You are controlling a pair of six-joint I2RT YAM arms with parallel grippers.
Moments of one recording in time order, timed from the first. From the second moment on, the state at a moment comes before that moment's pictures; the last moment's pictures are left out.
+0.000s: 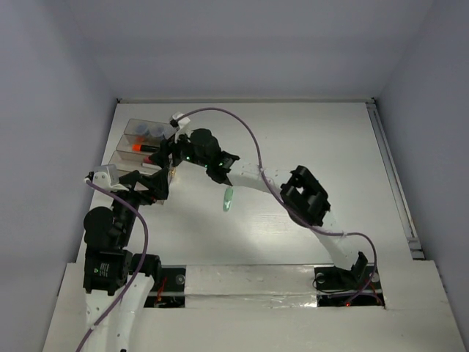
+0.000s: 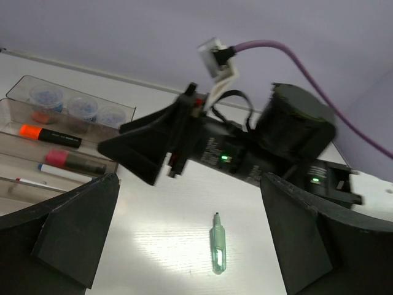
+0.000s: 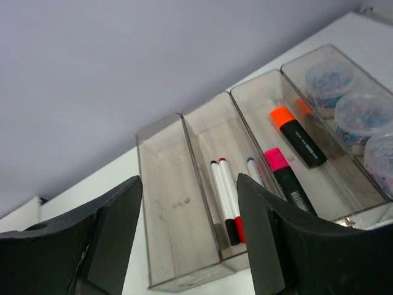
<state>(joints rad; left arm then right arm) -0.11 0.28 0.69 -0.35 0.05 -0.40 0.97 2.39 2.01 0.35 -0.21 0.32</state>
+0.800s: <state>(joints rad) -0.11 0.29 0.69 -0.35 0.05 -0.41 1.04 1.68 1.02 -0.05 0.33 0.51</state>
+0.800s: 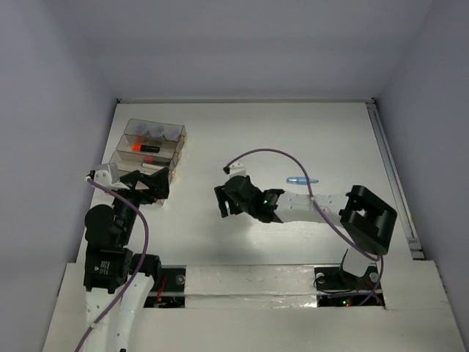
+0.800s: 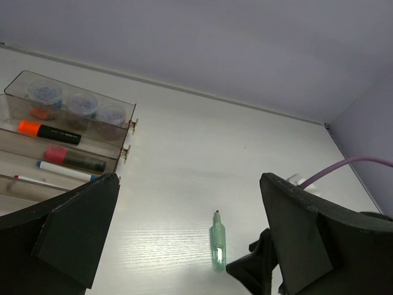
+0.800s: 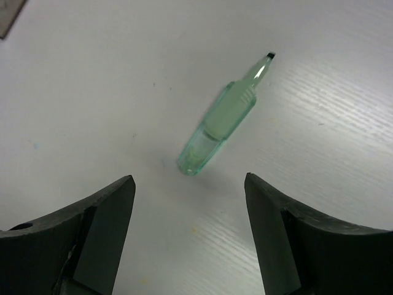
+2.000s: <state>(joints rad) -0.11 0.32 0.68 -0.35 0.06 -0.41 1.12 1.95 1.20 -0.17 0.57 0.62</state>
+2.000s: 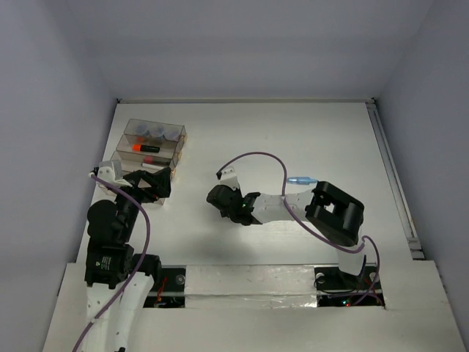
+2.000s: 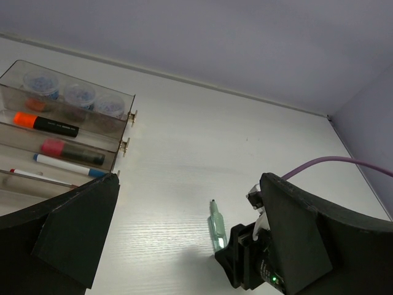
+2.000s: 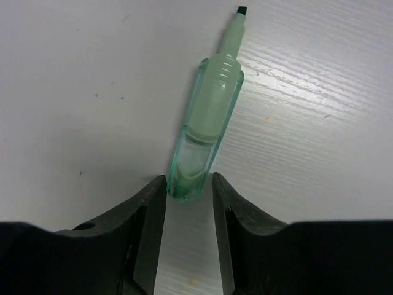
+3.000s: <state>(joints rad) -0.11 0.34 0.68 -0.35 0.05 -0.41 1.09 1.83 1.04 -0.09 0.56 0.59</state>
